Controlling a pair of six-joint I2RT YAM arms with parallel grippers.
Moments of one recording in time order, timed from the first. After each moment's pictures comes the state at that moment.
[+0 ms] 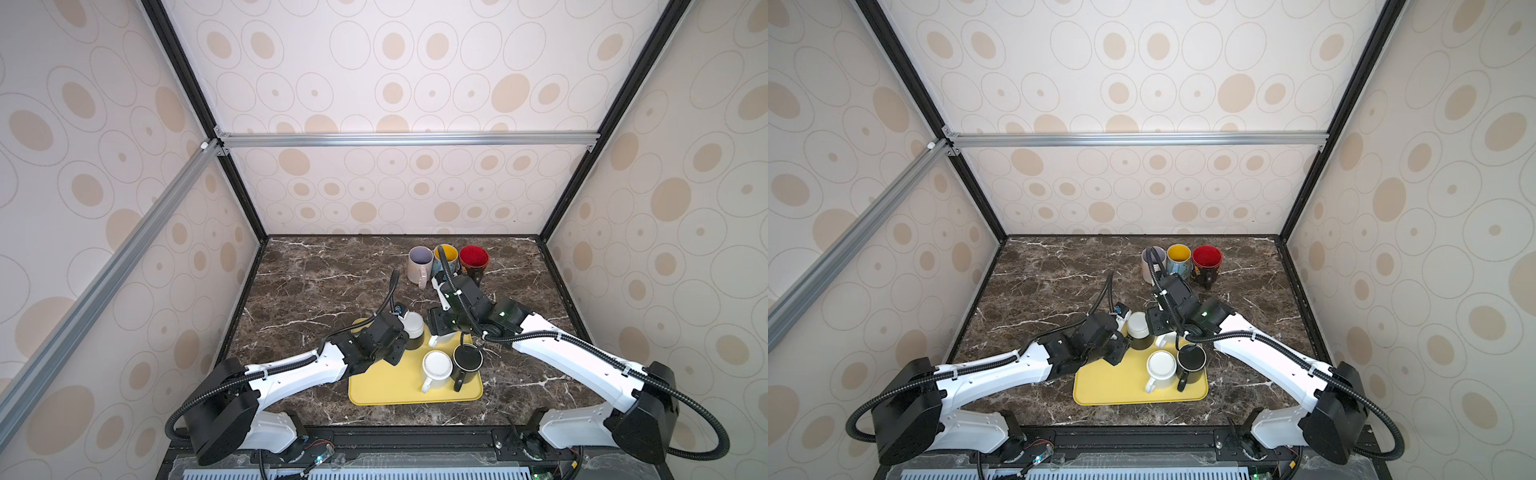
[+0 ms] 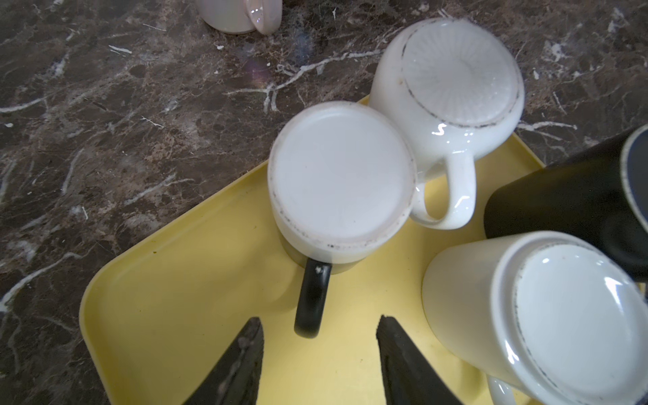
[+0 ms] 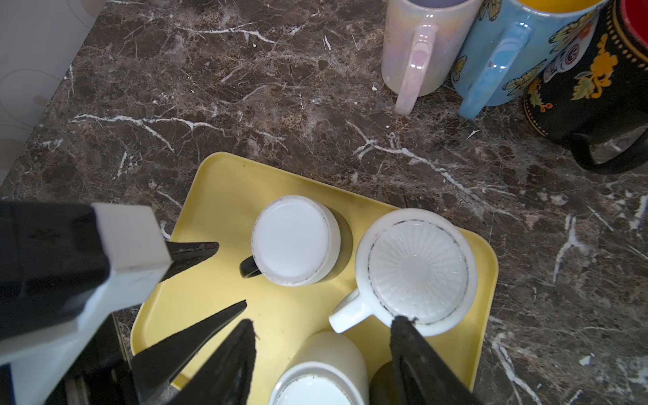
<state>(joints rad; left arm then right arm) -0.92 1.35 0.77 -0.24 -0.19 -0.28 0.80 1.32 1.14 -0.68 0.13 0.43</state>
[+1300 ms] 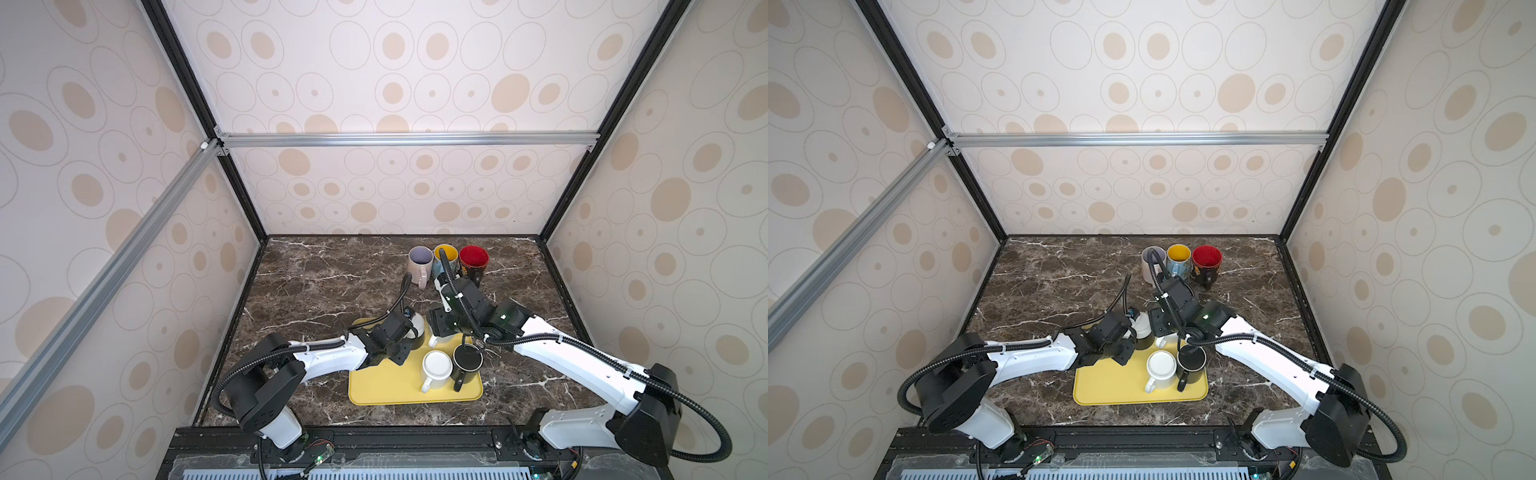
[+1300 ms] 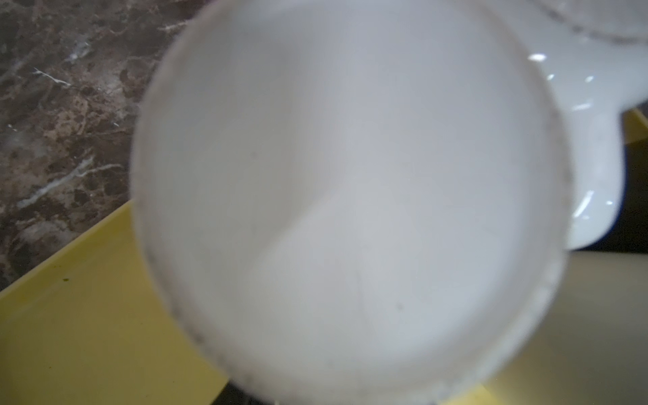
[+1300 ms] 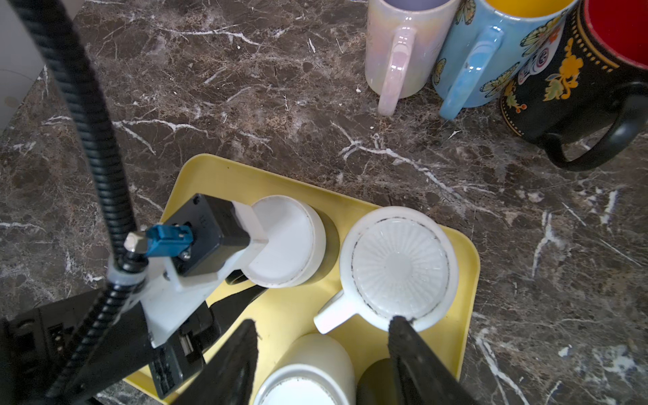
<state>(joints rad) -0.87 1.59 0.82 -0.18 -0.13 -0.24 0.80 1.31 1.10 -0.66 0.18 0.42</state>
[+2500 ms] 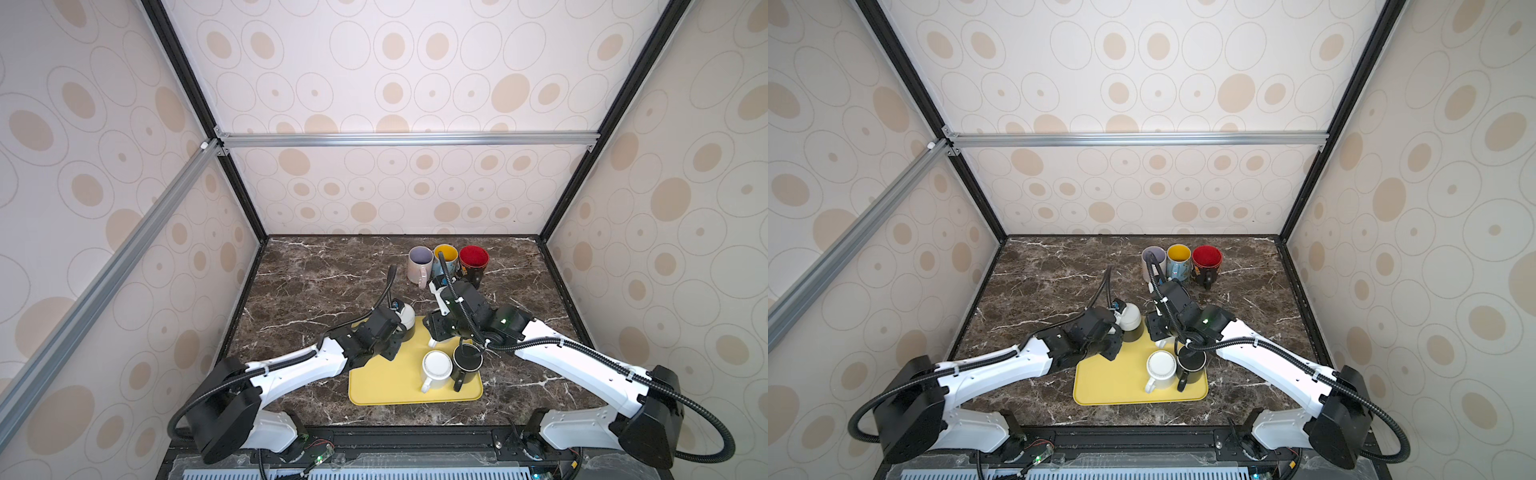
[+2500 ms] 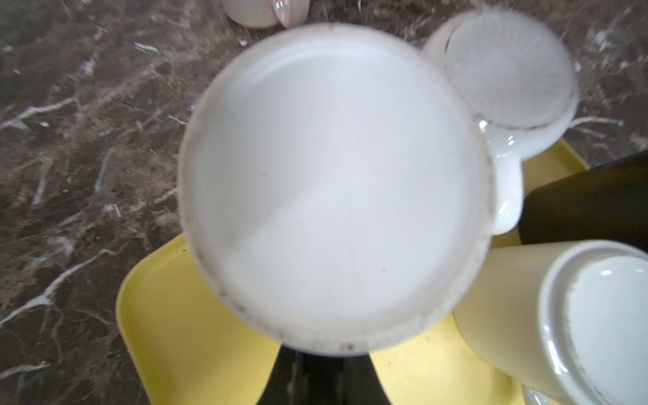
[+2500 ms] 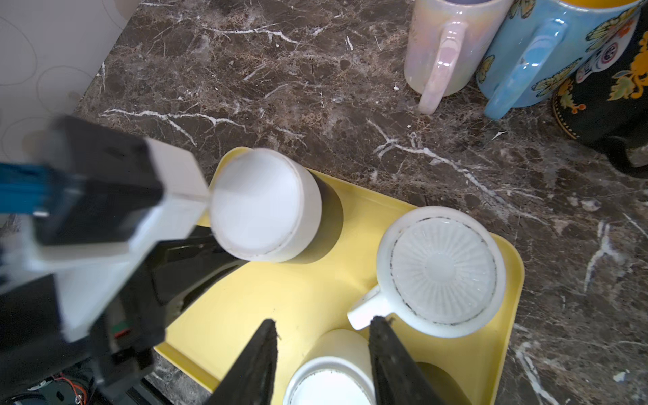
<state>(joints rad) -0.86 1.32 0.80 -0.30 -0.21 -0.23 0.83 1.29 1.08 -0.62 0.11 0.43</state>
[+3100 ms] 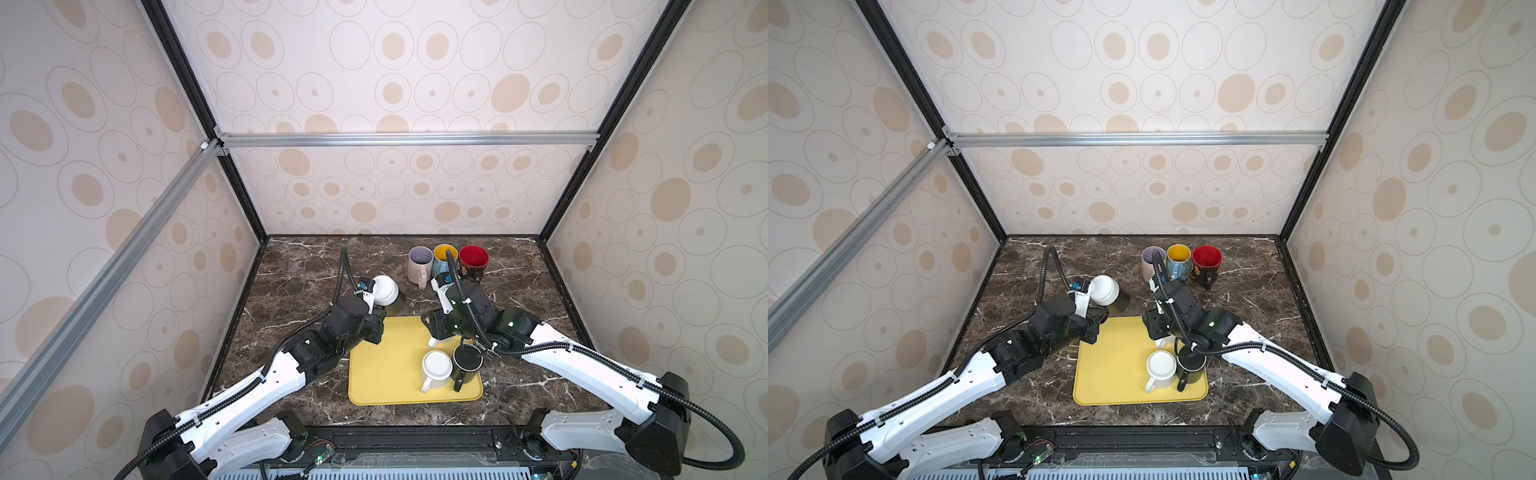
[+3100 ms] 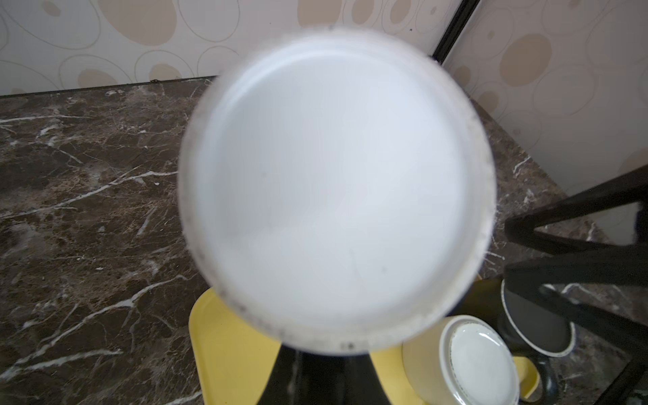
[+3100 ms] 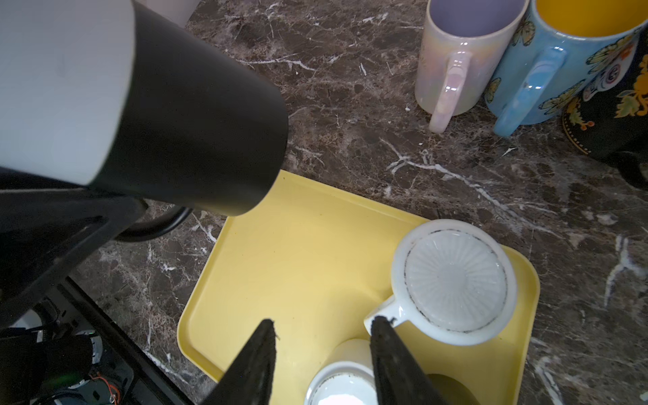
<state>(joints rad) -0.77 1.03 0.83 -0.32 -0.19 -0.36 0.83 1.23 1.05 -0.57 0.10 0.46</state>
